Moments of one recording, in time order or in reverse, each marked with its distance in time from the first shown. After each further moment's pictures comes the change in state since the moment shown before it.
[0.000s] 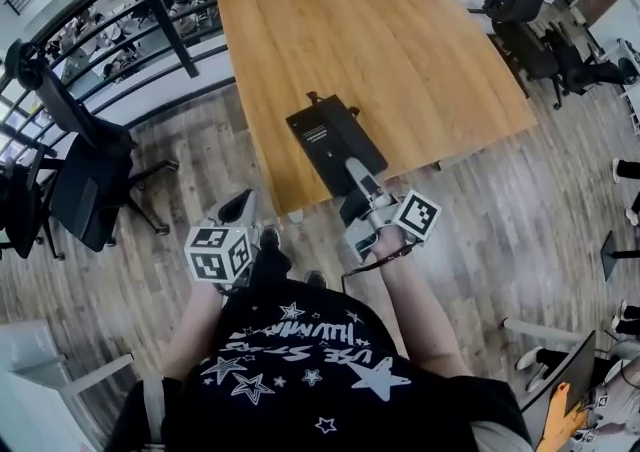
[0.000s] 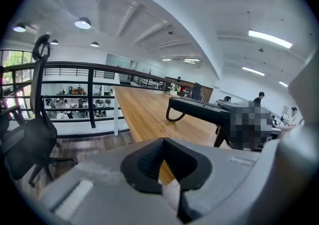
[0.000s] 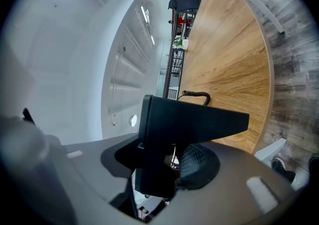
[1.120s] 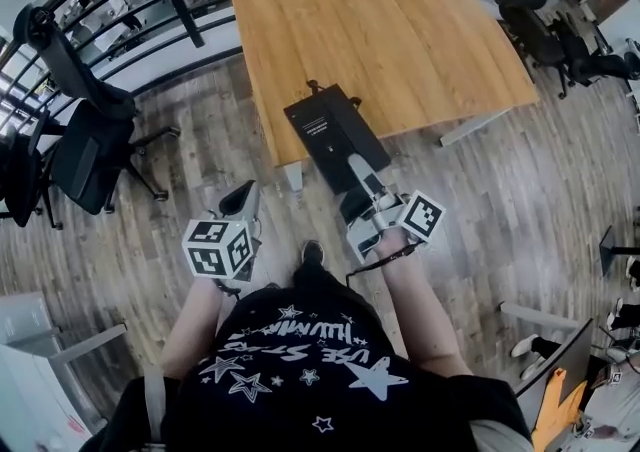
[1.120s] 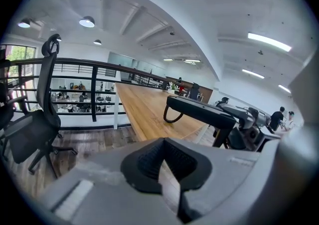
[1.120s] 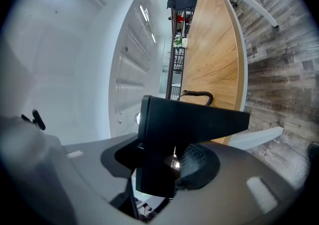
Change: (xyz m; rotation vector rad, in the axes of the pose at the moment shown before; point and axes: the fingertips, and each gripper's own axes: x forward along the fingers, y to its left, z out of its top) left arm -0.070 -0.053 -0.063 -0.033 -0.004 -0.002; right arm -0.091 0.011 -0.060 0.033 0.034 0.076
